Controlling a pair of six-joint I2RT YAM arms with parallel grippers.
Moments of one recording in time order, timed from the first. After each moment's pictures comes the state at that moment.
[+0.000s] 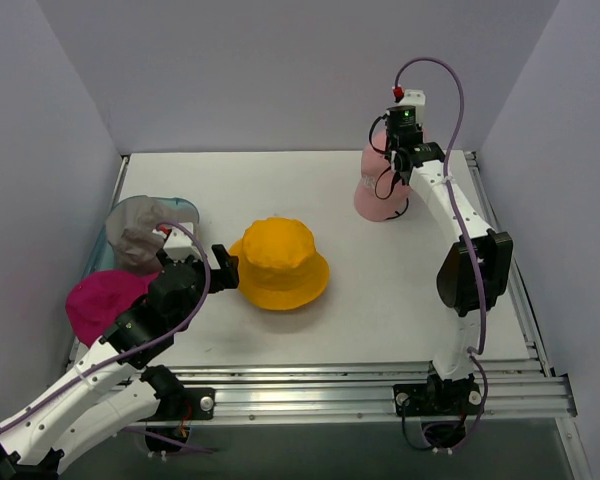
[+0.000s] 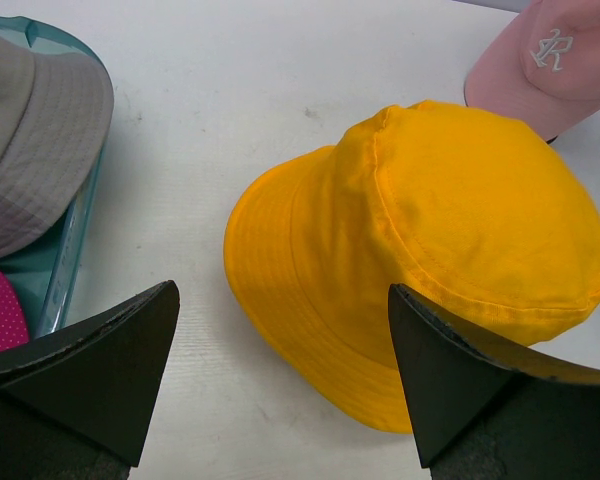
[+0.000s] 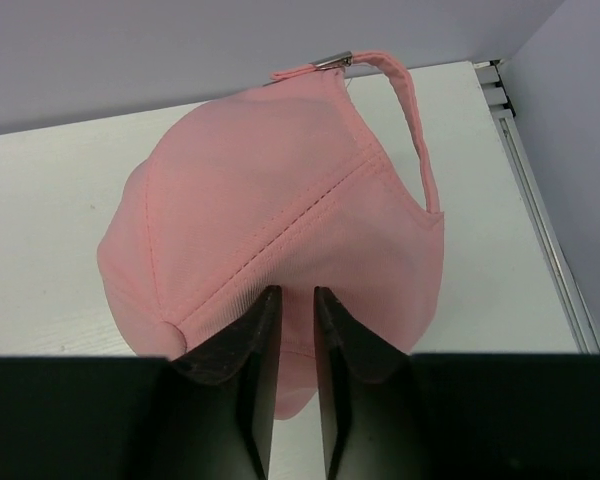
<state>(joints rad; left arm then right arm) -0.76 0.68 0.70 -0.33 -0.55 -0.46 0.23 1.94 1.85 -0.44 0.46 0.14</state>
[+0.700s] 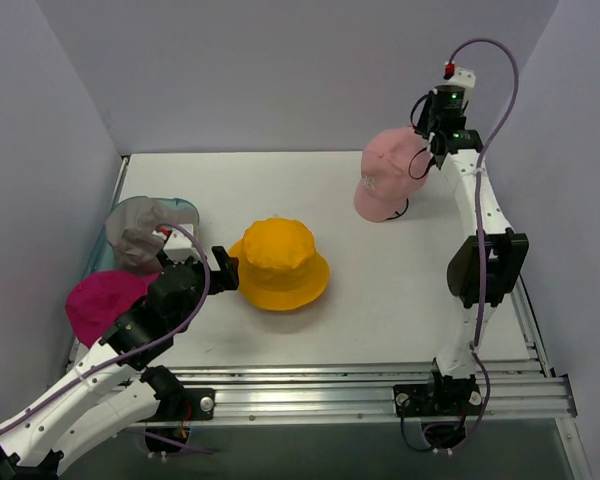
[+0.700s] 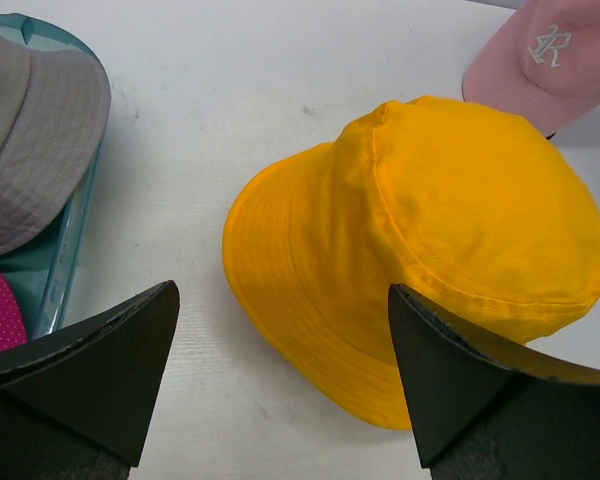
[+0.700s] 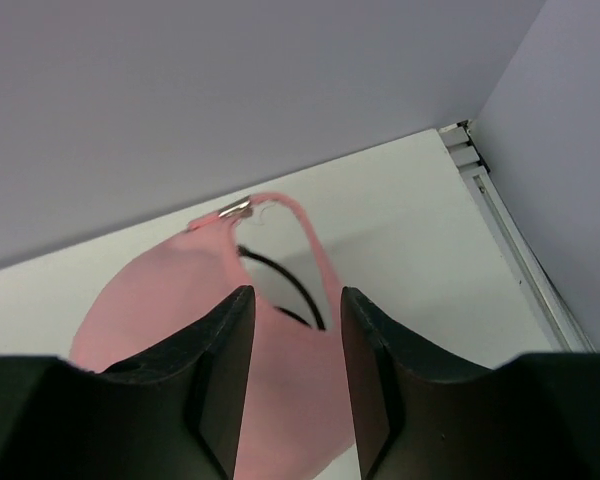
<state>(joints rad) -0.76 0.67 0.69 -0.33 -0.54 -0.46 0.09 1.98 1.99 -0.41 0.35 0.19</state>
